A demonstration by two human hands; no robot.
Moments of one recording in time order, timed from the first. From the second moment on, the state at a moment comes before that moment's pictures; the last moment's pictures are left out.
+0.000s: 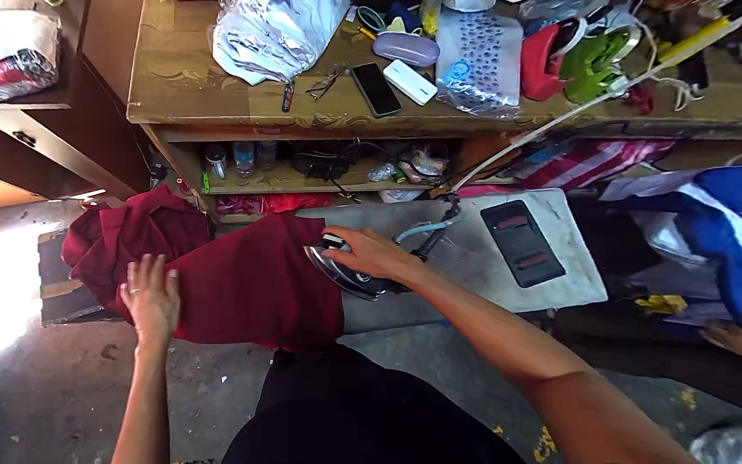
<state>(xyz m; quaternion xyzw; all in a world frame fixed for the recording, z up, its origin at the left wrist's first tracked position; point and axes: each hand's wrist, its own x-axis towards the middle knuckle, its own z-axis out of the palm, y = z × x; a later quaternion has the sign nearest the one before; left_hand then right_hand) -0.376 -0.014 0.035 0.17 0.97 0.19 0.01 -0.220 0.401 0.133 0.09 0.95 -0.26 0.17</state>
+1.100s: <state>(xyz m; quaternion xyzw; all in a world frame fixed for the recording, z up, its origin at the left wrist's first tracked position) -0.387 -0.015 0.002 0.05 0.99 0.14 -0.02 -0.245 0.395 0.117 -0.02 0.96 -0.20 0.20</state>
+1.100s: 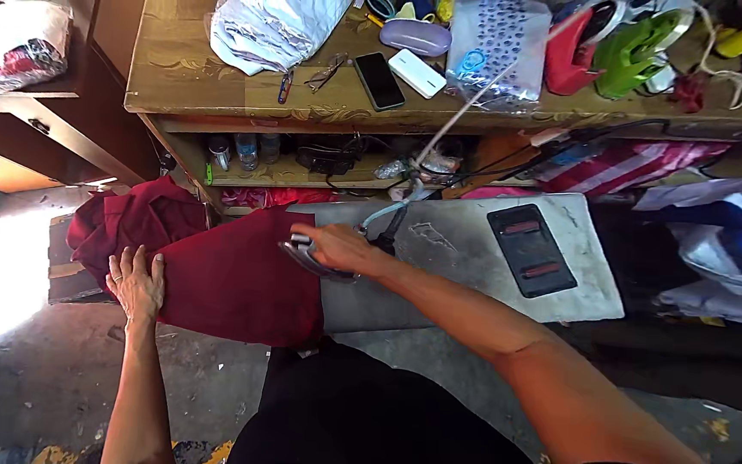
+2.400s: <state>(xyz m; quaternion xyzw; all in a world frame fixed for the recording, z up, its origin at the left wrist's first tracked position) -0.377 -0.123 0.090 -0.07 0.87 0.48 0.08 -0.202 0.435 0.081 0.14 0.68 -0.68 0.24</state>
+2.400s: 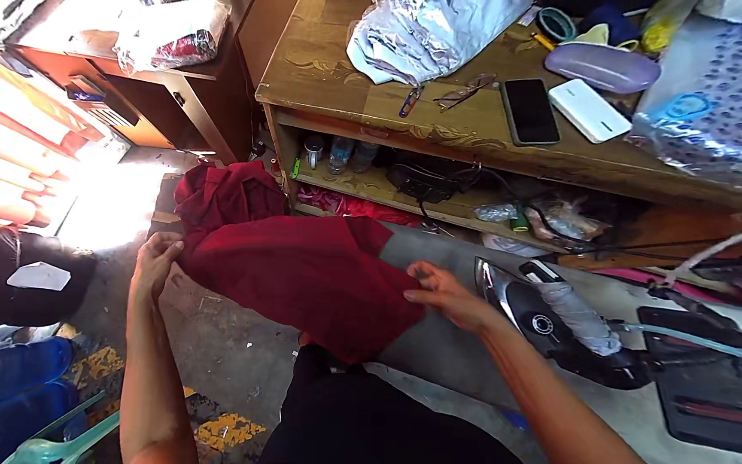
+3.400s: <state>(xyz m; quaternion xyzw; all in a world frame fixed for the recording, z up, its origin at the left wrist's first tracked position) -0.254 0.113 0.034 0.18 0.92 0.33 -0.09 -0.131 0.615 0.116 0.11 0.96 -0.21 0.16</state>
